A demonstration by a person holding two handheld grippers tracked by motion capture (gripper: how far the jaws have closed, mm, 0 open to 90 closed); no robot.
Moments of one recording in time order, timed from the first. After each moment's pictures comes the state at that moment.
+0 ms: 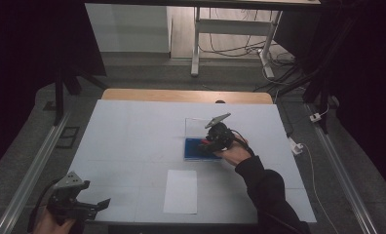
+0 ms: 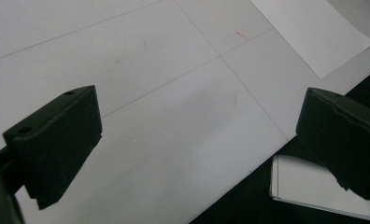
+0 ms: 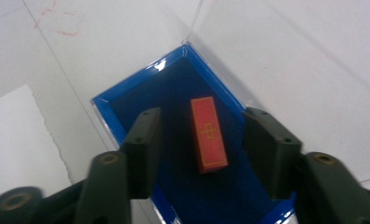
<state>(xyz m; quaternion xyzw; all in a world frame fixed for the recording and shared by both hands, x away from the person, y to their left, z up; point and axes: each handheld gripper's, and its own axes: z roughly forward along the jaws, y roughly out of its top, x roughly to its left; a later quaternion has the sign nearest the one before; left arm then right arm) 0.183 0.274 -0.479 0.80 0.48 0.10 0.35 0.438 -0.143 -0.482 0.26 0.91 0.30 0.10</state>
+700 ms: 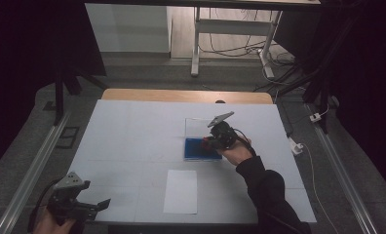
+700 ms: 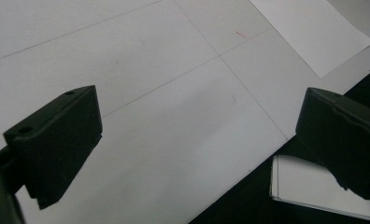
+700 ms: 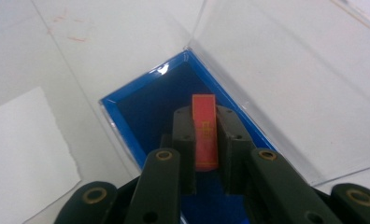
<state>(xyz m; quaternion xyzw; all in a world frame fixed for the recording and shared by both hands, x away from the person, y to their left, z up) 0.183 0.274 -0.479 0.80 0.48 0.10 0.35 0.433 -0.150 -0.471 0.25 0.91 0.32 0.09</state>
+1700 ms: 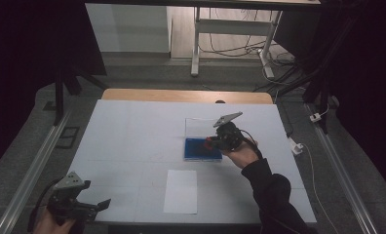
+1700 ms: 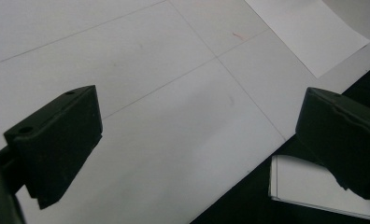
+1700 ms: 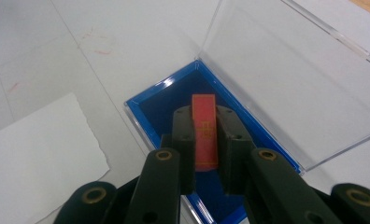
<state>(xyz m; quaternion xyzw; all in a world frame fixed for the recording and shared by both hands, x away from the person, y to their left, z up) 0.183 0.273 -0.479 0.80 0.47 0.10 0.36 0.418 -0.162 -0.453 0.26 0.90 0.34 0.09</state>
